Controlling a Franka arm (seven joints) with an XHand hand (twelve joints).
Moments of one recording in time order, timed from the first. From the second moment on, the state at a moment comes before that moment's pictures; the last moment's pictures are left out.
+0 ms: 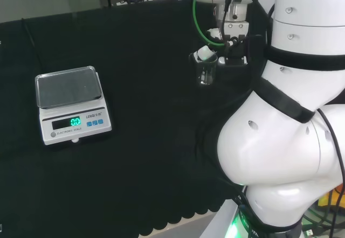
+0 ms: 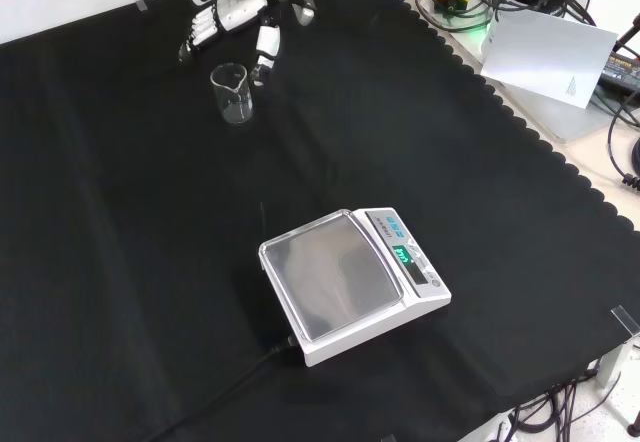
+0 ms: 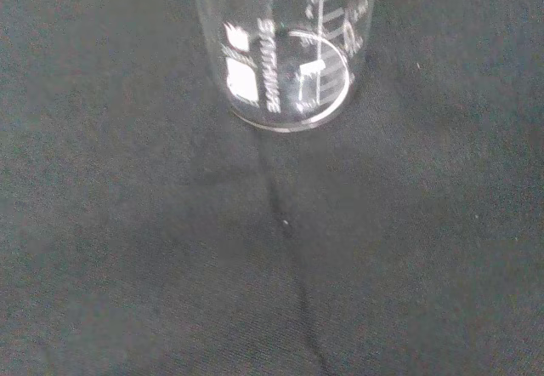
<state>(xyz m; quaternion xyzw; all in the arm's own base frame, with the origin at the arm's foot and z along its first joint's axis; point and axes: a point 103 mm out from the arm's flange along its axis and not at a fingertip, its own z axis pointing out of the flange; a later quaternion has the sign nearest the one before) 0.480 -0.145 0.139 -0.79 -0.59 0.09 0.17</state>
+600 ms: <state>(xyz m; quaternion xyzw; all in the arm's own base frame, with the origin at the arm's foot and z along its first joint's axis) 0.487 -0.147 0.109 -0.78 -0.59 0.11 0.18</state>
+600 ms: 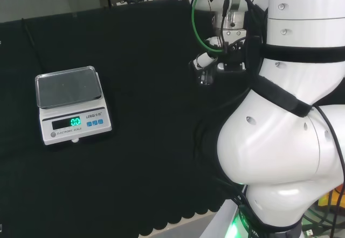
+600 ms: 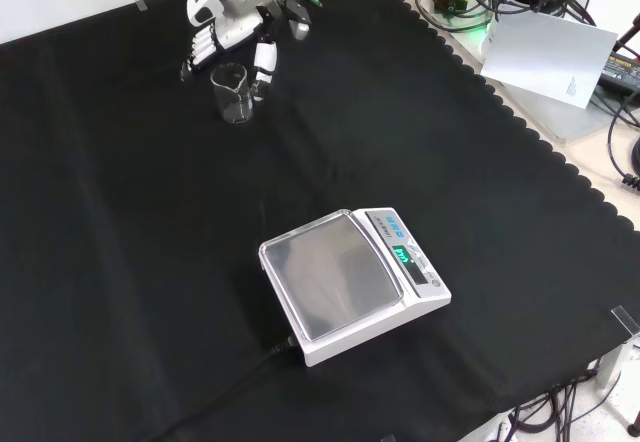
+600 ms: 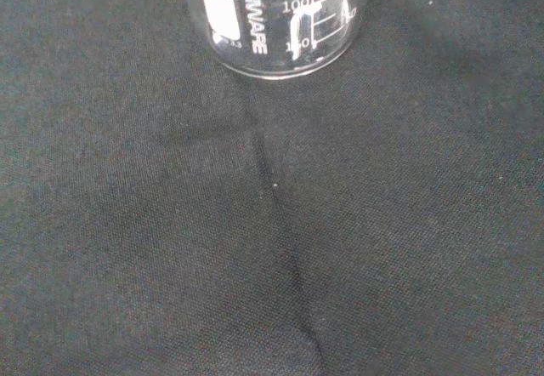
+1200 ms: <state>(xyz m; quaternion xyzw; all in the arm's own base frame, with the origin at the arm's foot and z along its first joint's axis) 0.500 -0.134 0.090 -0.78 -0.59 0.12 0.17</state>
